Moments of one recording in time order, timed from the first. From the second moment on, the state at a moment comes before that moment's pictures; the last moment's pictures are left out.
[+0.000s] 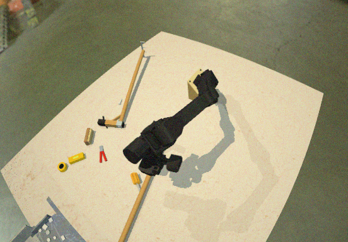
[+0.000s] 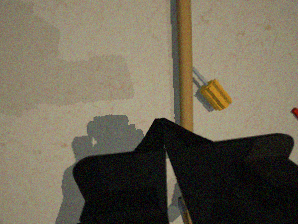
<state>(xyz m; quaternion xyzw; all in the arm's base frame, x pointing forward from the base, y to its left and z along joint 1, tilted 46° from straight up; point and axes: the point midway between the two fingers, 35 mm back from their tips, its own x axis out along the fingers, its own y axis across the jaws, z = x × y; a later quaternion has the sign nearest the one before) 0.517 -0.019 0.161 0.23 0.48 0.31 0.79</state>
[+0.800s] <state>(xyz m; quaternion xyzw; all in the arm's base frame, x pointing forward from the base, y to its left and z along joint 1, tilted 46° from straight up) 0.525 0.014 0.129 0.24 0.49 0.31 0.78</state>
